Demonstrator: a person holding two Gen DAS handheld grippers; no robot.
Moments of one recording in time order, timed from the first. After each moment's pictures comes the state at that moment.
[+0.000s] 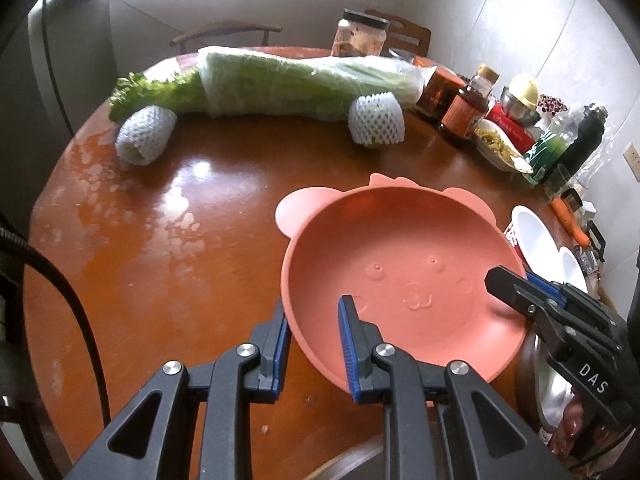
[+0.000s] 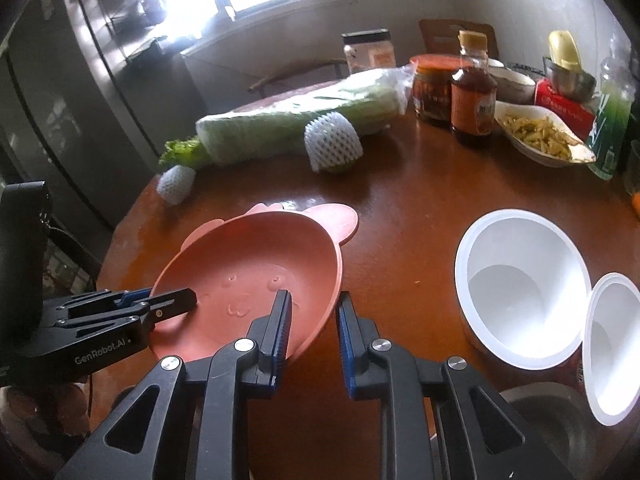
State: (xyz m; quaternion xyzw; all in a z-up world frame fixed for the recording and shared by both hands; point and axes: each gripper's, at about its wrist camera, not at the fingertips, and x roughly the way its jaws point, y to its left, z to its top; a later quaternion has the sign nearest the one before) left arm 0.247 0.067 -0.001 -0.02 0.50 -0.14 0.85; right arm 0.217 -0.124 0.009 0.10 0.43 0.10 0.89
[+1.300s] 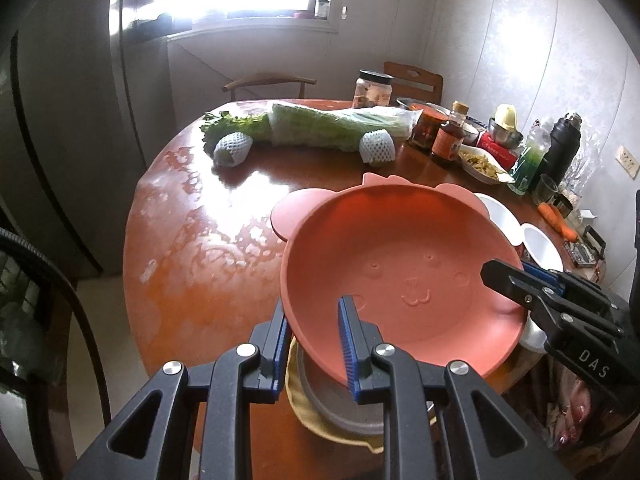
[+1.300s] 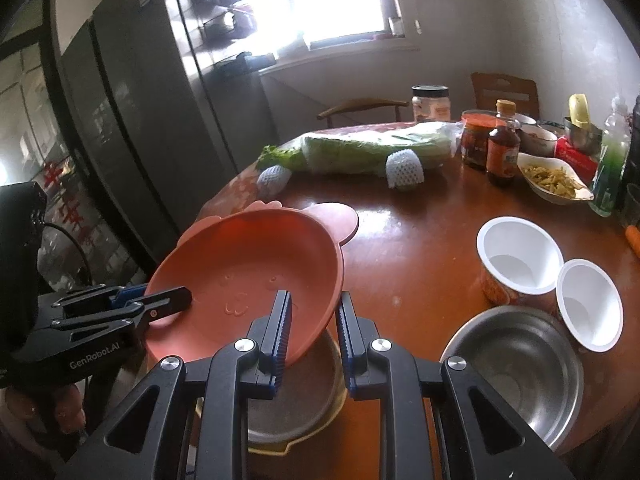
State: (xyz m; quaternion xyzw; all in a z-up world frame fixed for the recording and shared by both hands) left arm 0.087 0.094 0.052 -0.02 0.42 -0.08 0.91; right arm 0.093 -0.091 0.060 0.06 0.36 0.19 0.91
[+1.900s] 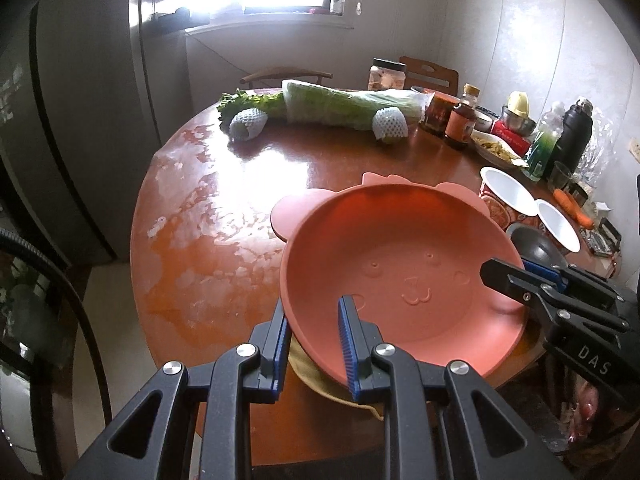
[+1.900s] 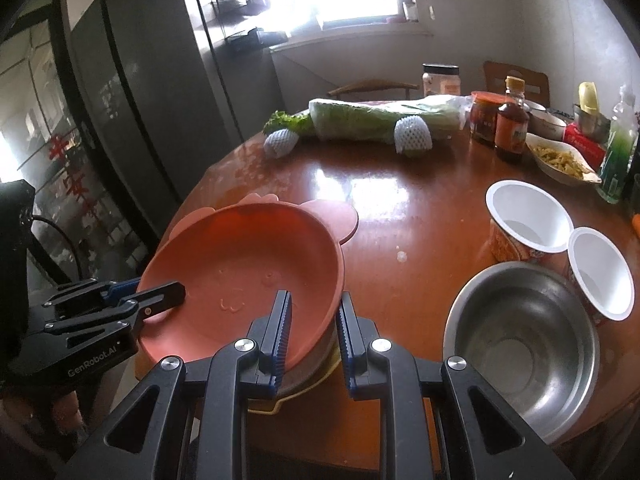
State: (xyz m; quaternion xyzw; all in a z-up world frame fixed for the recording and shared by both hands) left arm 0.057 0.085 0.018 -0.01 0.42 -0.04 0.91; right arm 0.073 -0.088 0.026 0.04 0.38 0.20 0.90
